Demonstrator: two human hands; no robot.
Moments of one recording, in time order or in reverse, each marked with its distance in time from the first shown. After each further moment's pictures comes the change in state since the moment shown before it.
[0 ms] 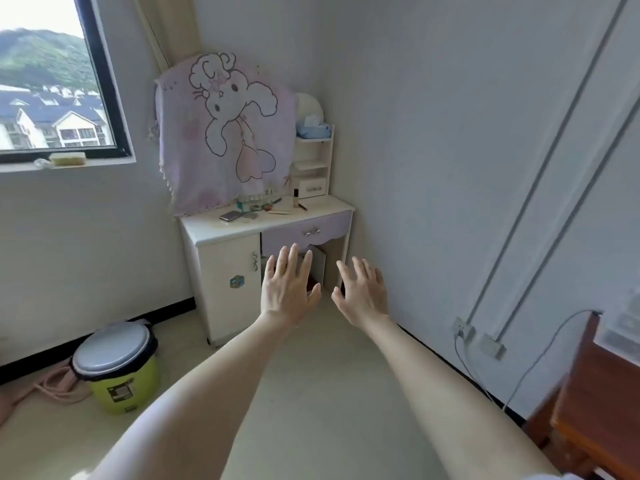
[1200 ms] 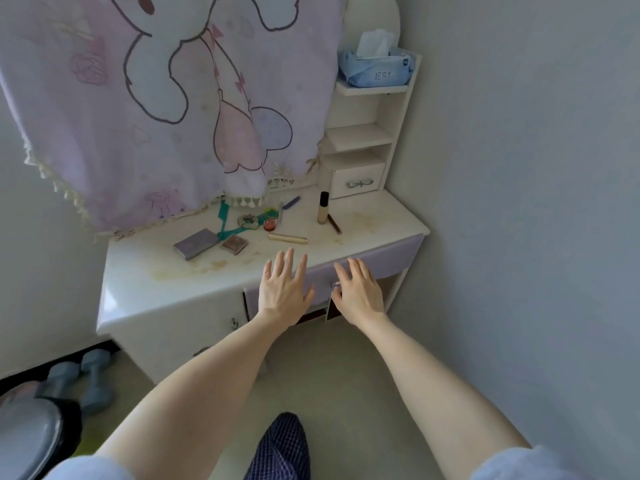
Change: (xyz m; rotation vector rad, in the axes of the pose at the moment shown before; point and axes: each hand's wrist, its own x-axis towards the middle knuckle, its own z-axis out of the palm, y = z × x) left_hand 0.534 -0.225 0.437 0.094 -0.408 -0.222; right_hand 0.638 0.125 0.374 0.081 -0.297 -0.143
